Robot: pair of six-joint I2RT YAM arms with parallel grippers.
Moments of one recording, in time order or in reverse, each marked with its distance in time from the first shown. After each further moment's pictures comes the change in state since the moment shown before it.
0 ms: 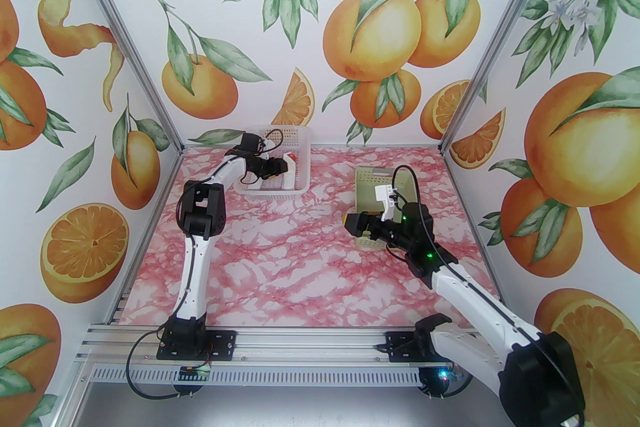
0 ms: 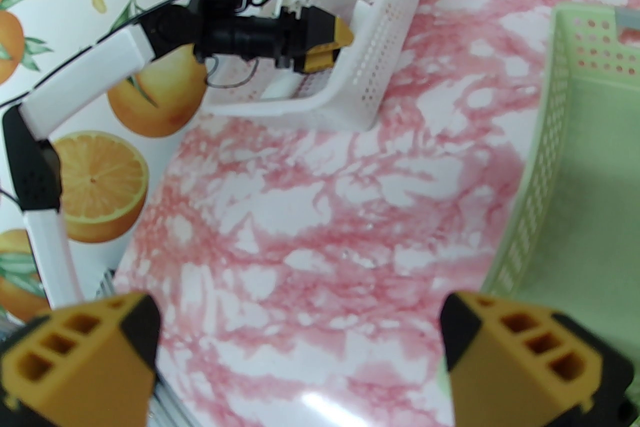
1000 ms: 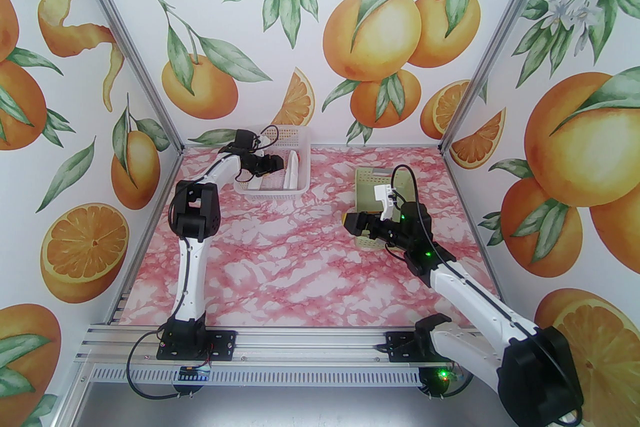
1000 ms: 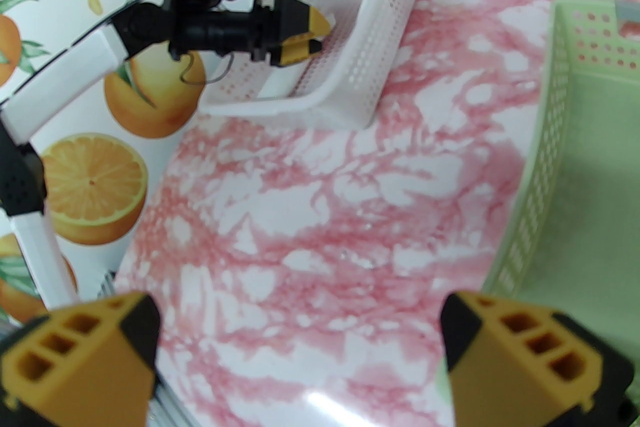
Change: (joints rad) left arm 0.019 -0.095 -0.064 -0.009 -0.024 0.026; right arm 0.000 0.019 0.000 0.012 0.000 0.011
